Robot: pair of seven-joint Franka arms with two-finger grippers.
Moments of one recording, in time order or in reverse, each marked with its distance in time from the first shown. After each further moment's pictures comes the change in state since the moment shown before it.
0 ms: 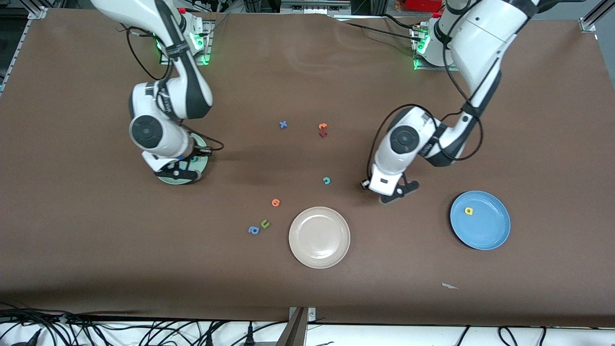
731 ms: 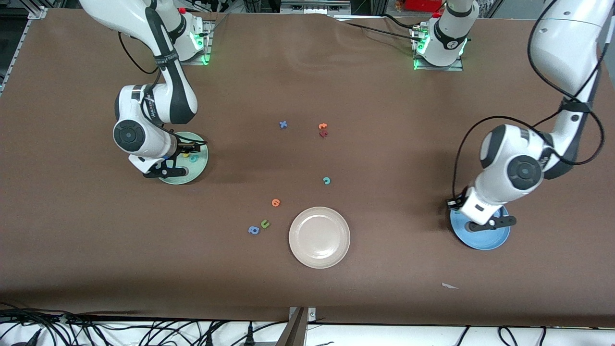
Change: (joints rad) left arm 0.339 -0.046 0.003 0.101 0.000 -0.191 0.655; right arm 0.002 -0.001 -0.032 0.005 0.000 -0.053 -0.122
